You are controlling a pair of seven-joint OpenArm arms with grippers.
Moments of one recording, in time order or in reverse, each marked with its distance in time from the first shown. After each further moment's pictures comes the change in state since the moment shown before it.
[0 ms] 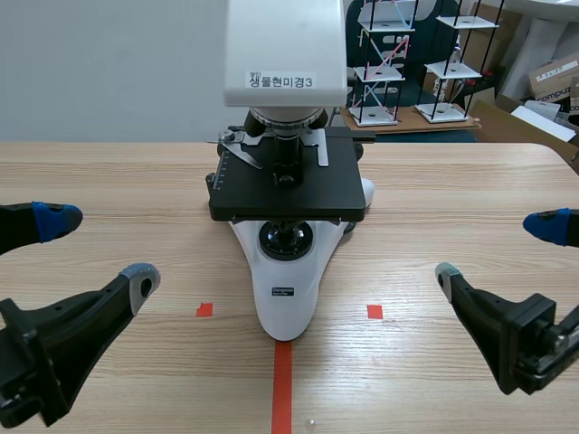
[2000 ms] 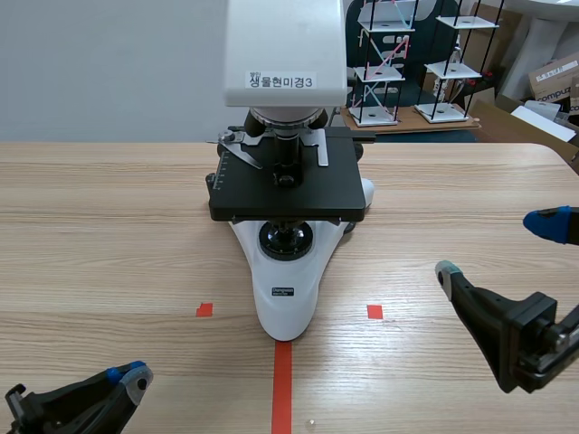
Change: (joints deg) left arm -24.6 9.1 20.4 -63.1 24.7 -7.6 -55.8; right arm 0.0 0.1 0.0 0.0 0.0 0.0 0.7
